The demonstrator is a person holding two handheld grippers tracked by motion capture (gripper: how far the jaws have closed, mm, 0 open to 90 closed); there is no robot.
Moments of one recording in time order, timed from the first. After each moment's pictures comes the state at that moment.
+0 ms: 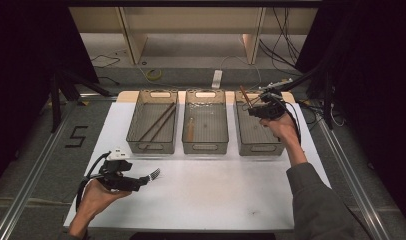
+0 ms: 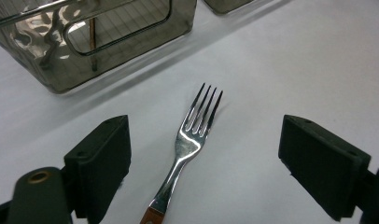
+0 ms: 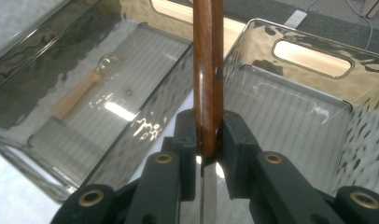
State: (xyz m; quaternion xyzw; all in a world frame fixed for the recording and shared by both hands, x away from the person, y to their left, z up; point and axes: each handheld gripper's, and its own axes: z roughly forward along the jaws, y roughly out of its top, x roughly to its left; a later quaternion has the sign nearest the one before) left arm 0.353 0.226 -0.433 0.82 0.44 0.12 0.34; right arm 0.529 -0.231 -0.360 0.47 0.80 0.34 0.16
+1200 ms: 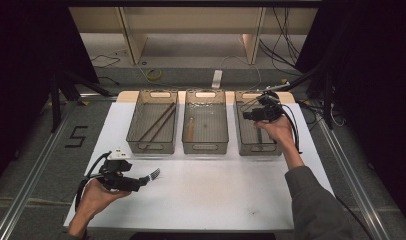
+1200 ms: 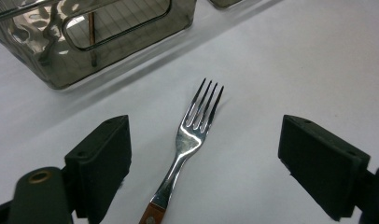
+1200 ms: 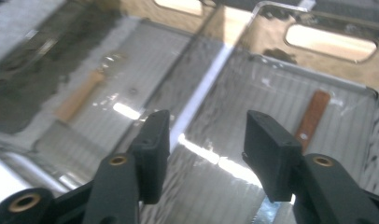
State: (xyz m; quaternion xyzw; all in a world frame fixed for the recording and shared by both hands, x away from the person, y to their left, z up) left arm 0.355 0.225 -0.432 0.83 0.44 0.11 0.33; right arm 0.526 -0.227 -0.372 0.48 0.79 0.35 0.14
